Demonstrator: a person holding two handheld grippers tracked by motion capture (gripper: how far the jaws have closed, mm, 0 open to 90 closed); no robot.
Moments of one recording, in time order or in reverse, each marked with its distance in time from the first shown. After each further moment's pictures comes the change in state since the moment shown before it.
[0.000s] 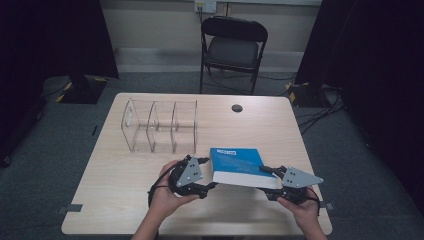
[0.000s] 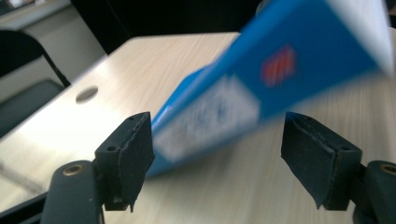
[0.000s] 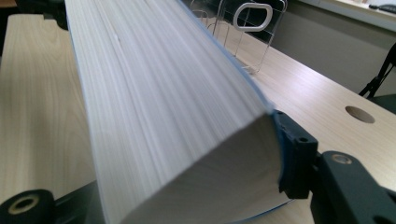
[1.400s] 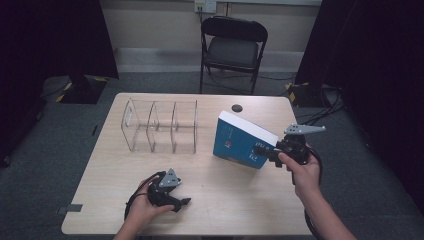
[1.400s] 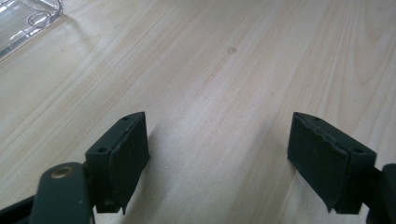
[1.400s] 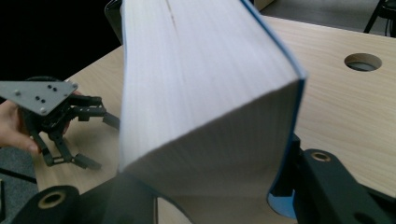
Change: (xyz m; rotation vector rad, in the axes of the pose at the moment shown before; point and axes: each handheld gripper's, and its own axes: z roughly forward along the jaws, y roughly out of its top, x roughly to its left) left arm 0.009 -0.095 -0.016 0.317 -0.064 -0.271; right arm -0.068 0.078 0.016 0.151 0.016 0.444
